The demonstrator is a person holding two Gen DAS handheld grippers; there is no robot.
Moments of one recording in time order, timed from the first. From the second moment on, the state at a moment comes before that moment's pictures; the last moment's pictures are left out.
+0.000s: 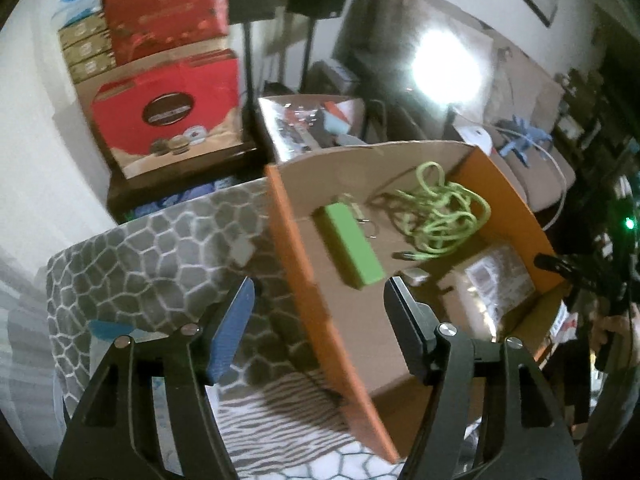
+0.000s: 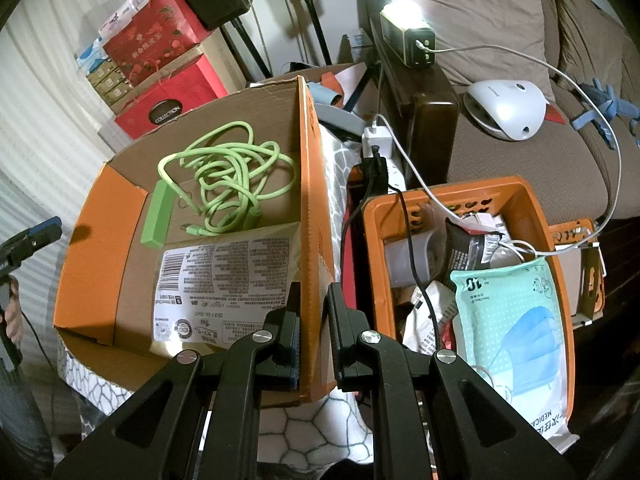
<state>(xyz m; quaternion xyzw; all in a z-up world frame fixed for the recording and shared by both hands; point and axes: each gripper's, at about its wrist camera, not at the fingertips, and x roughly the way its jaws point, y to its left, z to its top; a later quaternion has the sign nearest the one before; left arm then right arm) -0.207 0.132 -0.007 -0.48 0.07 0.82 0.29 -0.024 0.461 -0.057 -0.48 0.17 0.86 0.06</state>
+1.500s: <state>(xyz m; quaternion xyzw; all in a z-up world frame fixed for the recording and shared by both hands) -0.284 0.122 -0.107 -0.46 0.16 0.80 0.36 -0.031 0.458 -0.058 -0.50 0.16 0.85 0.07</state>
